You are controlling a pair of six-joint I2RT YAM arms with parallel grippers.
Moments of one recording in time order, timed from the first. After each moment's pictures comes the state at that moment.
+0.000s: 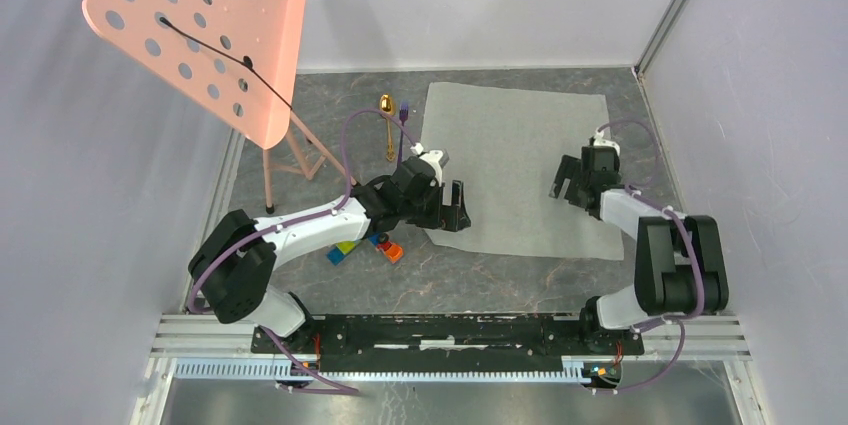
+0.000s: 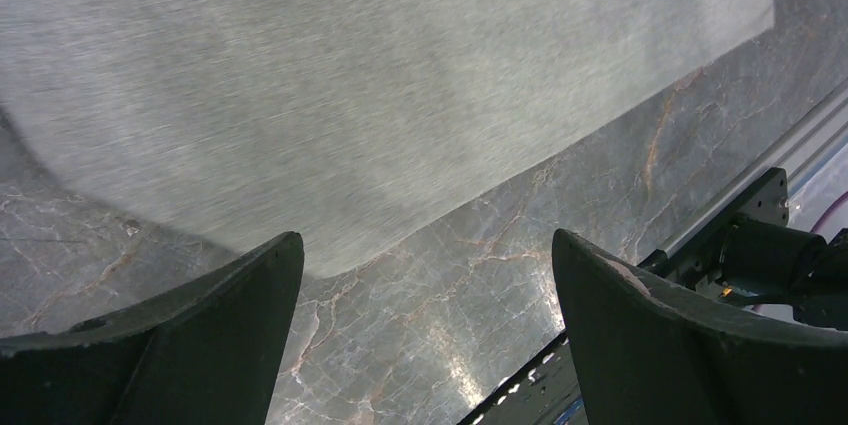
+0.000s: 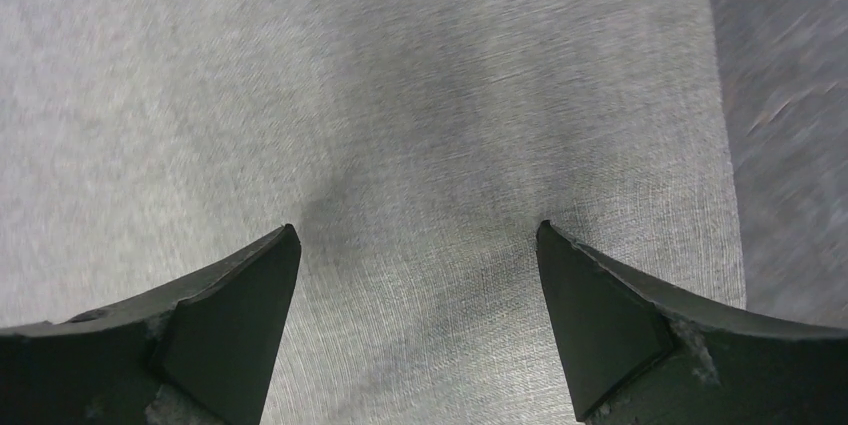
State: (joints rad) left arm -0.85 1.50 0.91 -0.15 0.09 -0.61; right arm 0.02 1.44 0.62 -0.06 0.16 0.31
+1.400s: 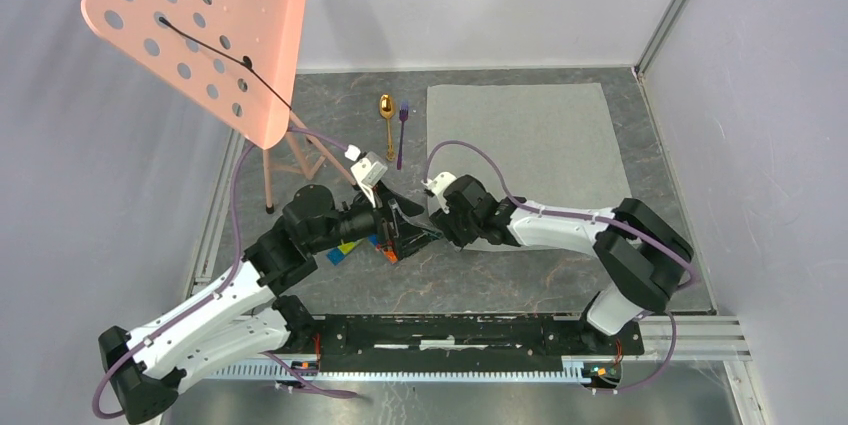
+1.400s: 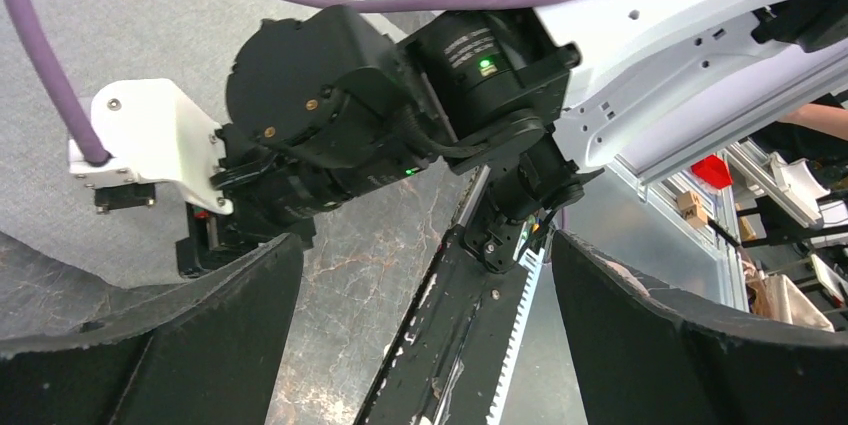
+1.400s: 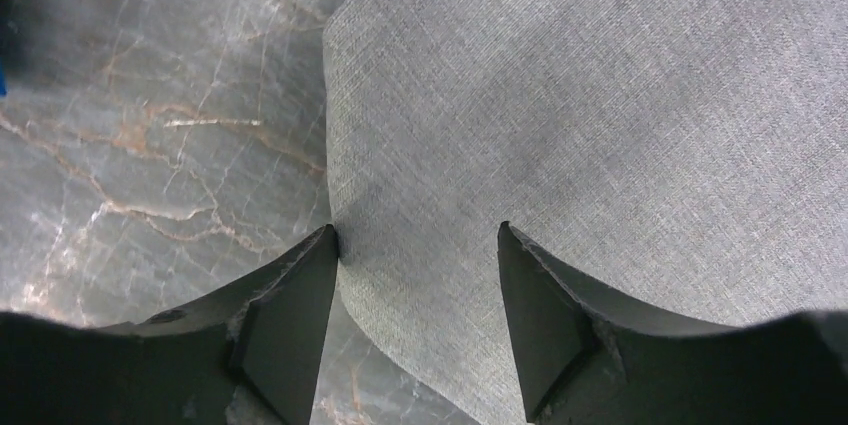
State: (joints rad) left arm -0.84 0.77 0.69 -0.03 0.35 -0.48; right arm 0.89 1.59 0.84 -0.18 0.10 0.03
